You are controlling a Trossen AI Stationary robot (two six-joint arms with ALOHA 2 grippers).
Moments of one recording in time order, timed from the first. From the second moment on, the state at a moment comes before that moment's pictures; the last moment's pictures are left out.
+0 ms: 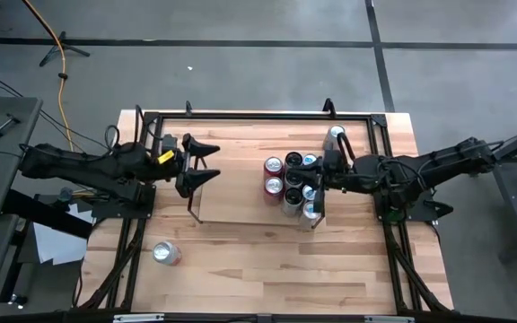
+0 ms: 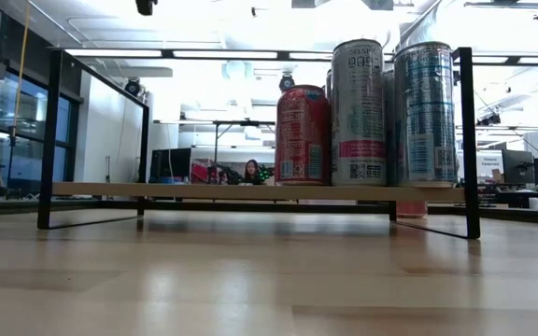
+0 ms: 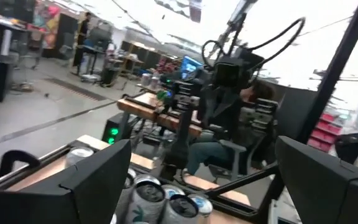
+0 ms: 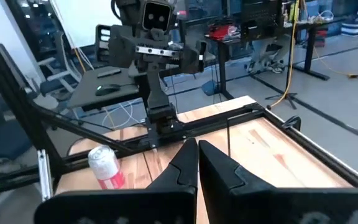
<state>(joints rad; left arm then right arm) -0.10 0.81 0.65 0.35 -0.24 -0.30 0.27 1.13 1.04 -0.04 0.47 0.23</state>
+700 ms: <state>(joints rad) -0.10 0.80 0.65 0.36 -0.21 -0.26 0.25 1.13 1.04 -0.10 0.59 0.50</state>
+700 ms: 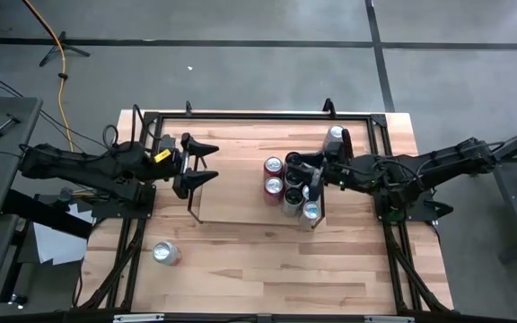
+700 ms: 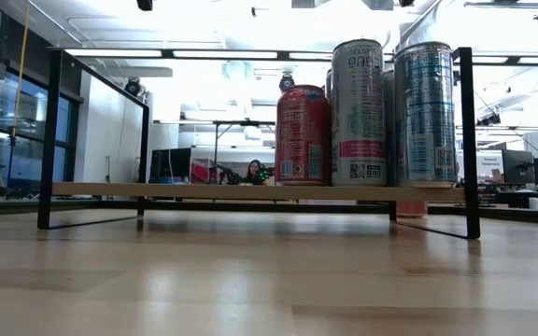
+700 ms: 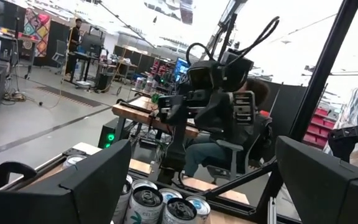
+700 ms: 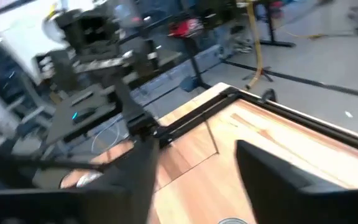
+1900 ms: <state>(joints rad) -0.10 0.78 0.65 0.33 -0.28 -0.29 -0.46 1.17 1.10 -1.01 0.65 1.30</state>
